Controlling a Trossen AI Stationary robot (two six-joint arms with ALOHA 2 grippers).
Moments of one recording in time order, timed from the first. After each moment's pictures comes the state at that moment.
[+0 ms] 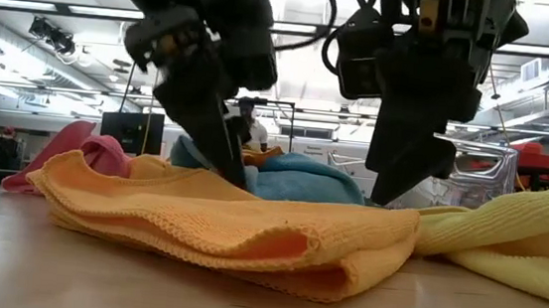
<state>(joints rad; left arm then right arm) -0.08 1.78 0.97 -0.12 0.33 -0.06 0.31 1.77 0.99 -0.18 -0.11 0.85</state>
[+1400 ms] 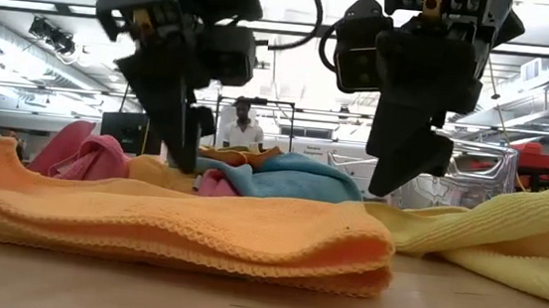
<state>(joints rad) -0.11 1.71 1.00 -0.39 0.30 -0.21 0.31 1.76 0.99 -0.15 -0.16 0.83</state>
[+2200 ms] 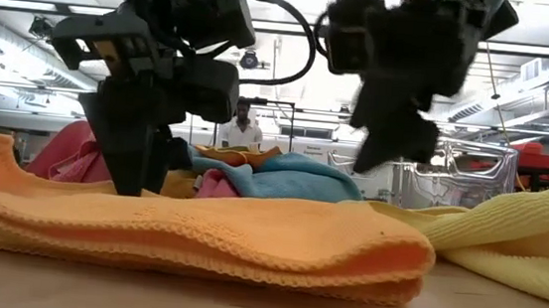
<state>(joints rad) -0.19 1.80 0.96 -0.35 0.33 -0.31 0.30 1.76 1.04 -0.14 -0.14 0.80</state>
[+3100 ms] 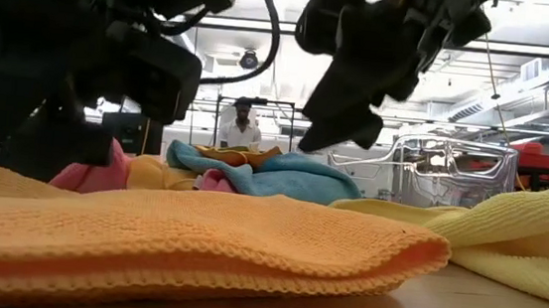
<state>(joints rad) -0.32 1.76 0.96 -0.36 0.51 -0.75 0.25 1.80 1.05 -0.04 -0.12 0.49</state>
